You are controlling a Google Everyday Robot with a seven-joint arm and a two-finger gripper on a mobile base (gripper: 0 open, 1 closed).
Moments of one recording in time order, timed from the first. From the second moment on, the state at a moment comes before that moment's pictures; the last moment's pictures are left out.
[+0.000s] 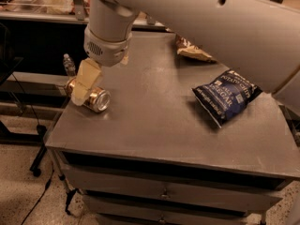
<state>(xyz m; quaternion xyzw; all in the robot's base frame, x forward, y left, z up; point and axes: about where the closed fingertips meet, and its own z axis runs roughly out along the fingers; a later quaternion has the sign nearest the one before) 0.540 0.099 0.904 -0.49 0.86 0.09 0.13</state>
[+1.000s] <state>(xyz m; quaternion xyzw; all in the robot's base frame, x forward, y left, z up) 0.554 0.131 0.873 -0.48 0.87 0.04 0.11</state>
